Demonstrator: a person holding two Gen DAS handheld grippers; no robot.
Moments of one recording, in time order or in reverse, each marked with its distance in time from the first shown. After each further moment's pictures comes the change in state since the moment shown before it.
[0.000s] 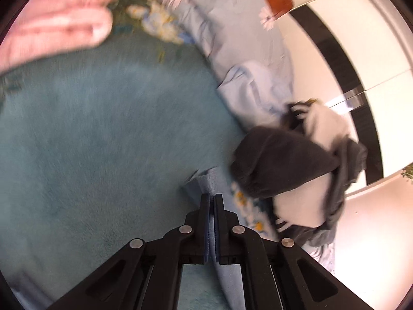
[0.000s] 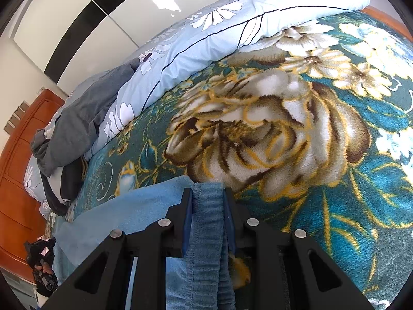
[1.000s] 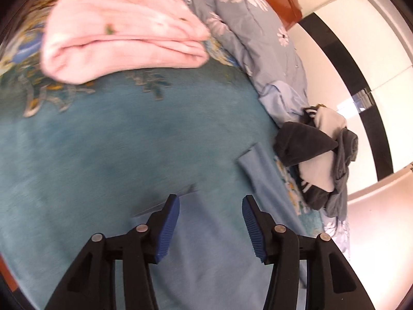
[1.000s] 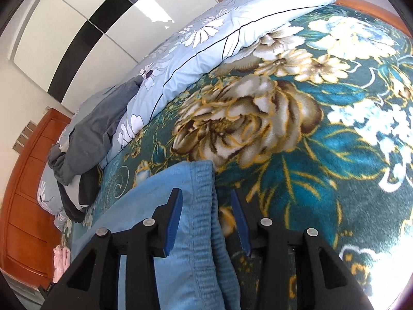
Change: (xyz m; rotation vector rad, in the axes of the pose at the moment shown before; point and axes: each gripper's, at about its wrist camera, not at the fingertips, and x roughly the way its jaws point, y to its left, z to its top) left arm -0.152 0.095 -0.060 -0.014 -0.020 0.137; right arm -0.063 -0.014 -0.023 0.095 -0.041 0.042
